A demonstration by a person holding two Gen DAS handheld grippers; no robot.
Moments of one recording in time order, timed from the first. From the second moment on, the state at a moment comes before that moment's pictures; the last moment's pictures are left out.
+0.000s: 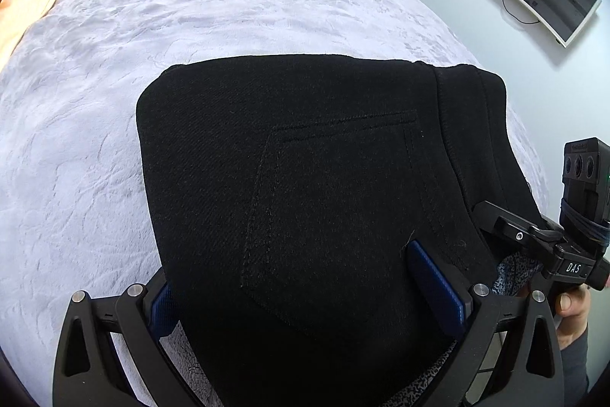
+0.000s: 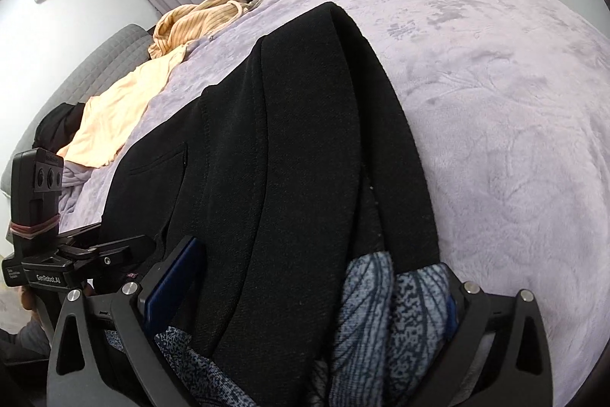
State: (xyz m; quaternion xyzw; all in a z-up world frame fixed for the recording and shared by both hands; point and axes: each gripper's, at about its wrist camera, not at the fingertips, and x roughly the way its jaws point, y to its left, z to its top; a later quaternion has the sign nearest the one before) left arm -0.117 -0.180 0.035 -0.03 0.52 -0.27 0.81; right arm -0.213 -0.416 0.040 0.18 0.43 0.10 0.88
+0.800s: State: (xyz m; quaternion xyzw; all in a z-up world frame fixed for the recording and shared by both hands) left arm -0.123 -0.033 0.122 -0.04 0.43 -0.23 0.87; right arm -0.206 -0.278 0.138 0.10 0.35 0.22 0.90
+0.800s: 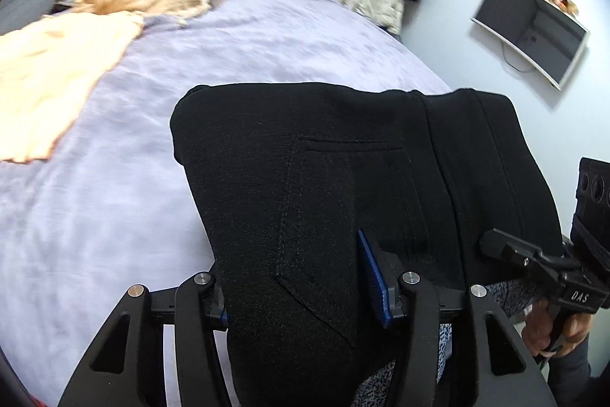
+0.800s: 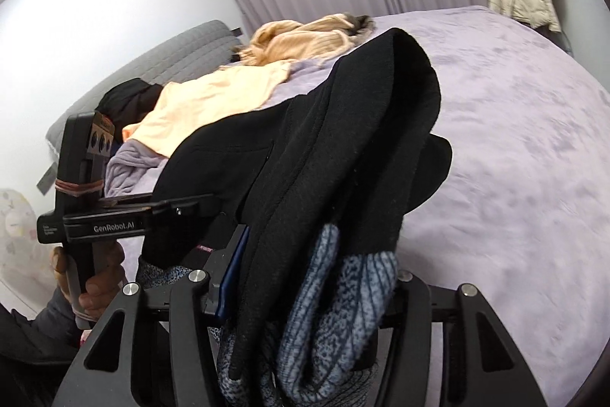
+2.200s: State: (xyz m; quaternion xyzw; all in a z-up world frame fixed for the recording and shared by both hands) left arm -0.090 0.031 0.110 -0.02 0.44 -0.08 0.89; right arm -0.163 -0.196 0.126 -0.04 0.37 0.23 0.90
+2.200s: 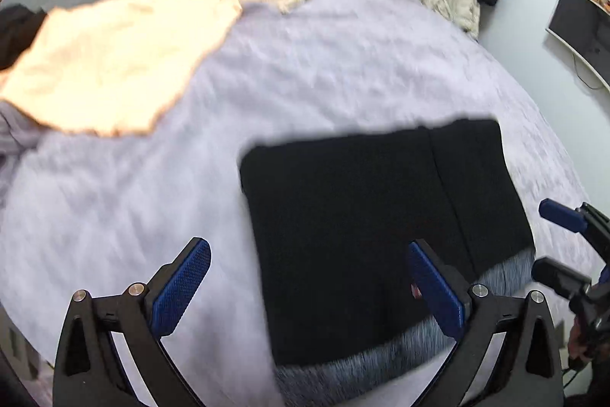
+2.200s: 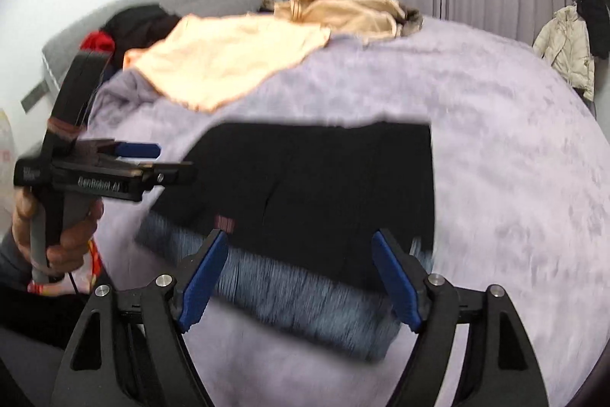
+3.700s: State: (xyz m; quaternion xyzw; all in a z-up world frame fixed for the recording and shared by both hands) left arm -0.013 0.025 0.046 -0.01 0.52 0.01 0.85; right arm -0.152 -0.163 0.068 -0.07 0.42 0.18 0.89
